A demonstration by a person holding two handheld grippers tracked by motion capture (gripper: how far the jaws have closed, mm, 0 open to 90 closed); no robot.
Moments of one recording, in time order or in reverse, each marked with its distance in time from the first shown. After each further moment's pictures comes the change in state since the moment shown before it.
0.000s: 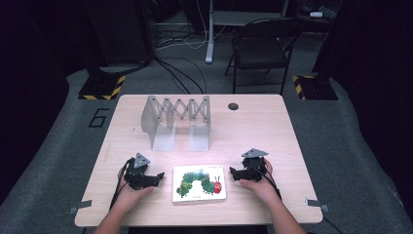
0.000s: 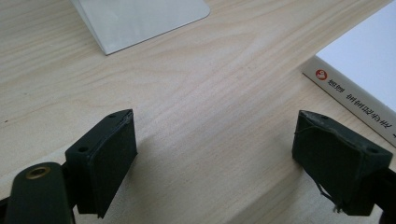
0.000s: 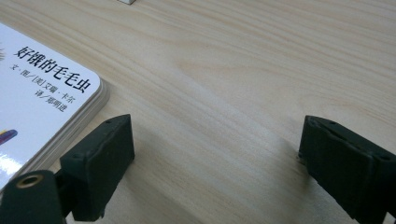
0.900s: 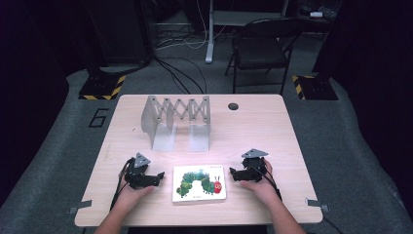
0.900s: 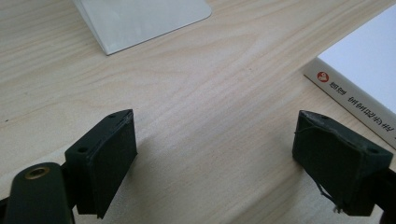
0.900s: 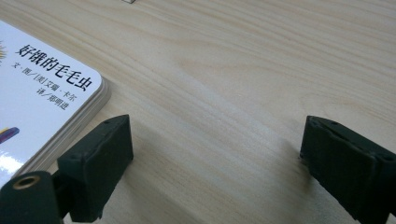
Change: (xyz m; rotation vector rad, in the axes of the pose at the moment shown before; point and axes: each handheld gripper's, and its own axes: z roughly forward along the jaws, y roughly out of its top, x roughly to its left) left arm 0.000 0.001 0.000 0.001 0.008 -0.004; right arm 0.000 -0.001 -0.001 0.006 0.002 -0.011
